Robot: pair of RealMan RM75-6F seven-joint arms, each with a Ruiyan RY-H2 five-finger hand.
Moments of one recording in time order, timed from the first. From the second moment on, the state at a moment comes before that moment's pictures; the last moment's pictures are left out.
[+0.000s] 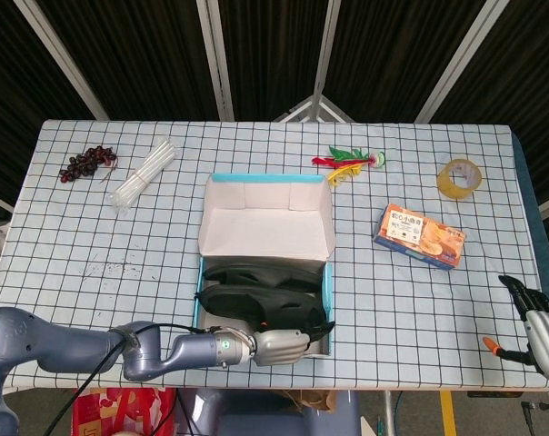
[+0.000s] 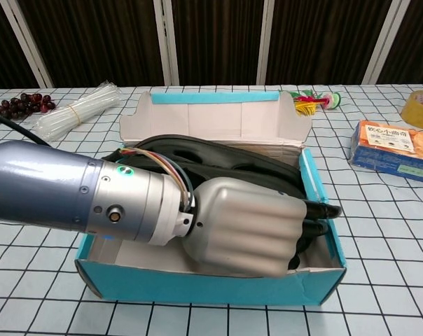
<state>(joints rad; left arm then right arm) -1.21 -1.61 -0.03 -1.55 1.73 0.57 1.19 0.07 -0.99 0.01 -1.59 -1.48 1.34 0.31</state>
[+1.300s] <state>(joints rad) -1.21 -1.72 0.02 -1.38 1.78 0.57 1.06 0.07 -0.99 0.01 -1.60 -1.48 1.34 0.31</state>
